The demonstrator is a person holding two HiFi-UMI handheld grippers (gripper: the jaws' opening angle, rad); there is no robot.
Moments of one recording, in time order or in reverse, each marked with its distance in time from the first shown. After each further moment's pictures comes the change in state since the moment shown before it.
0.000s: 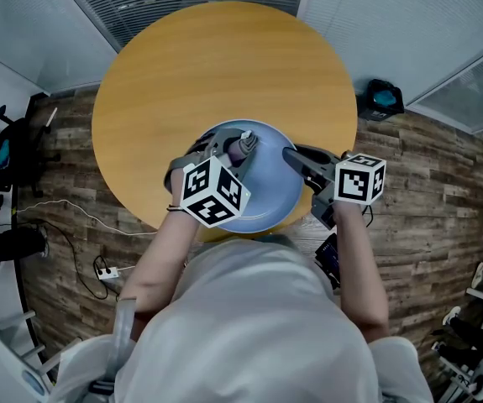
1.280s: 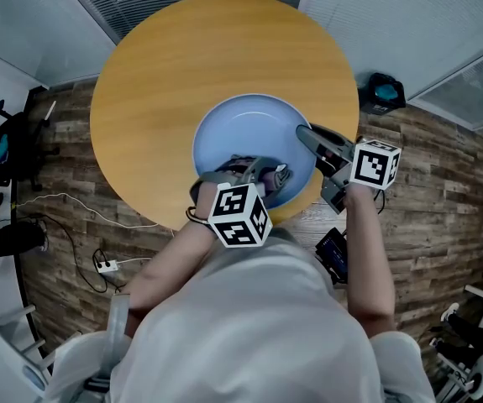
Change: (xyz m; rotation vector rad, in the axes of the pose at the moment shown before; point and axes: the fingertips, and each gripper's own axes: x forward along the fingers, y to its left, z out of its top) left arm 0.003 -0.107 0.014 0.141 -0.051 -0.255; right arm -0.009 -0.004 0.029 0.035 -0.096 -0.011
